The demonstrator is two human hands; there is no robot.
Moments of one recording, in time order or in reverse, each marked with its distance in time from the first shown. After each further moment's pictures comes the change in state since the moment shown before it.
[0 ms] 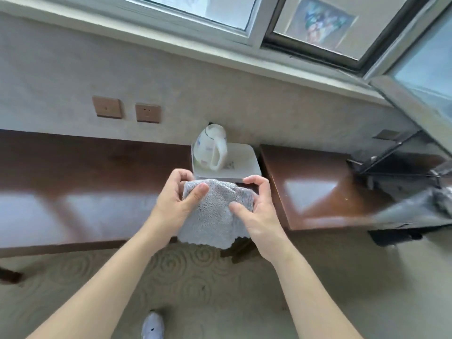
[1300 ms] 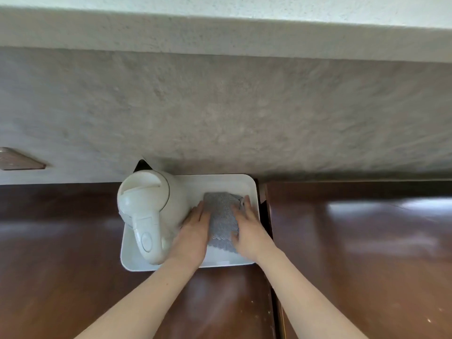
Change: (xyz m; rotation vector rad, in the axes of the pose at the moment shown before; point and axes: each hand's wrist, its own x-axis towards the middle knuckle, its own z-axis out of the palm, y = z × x) left_hand 0.419 -0.277 0.160 1.333 -0.235 -0.406; right_hand 0.447 0.296 -0.175 -0.827 -0.553 0.286
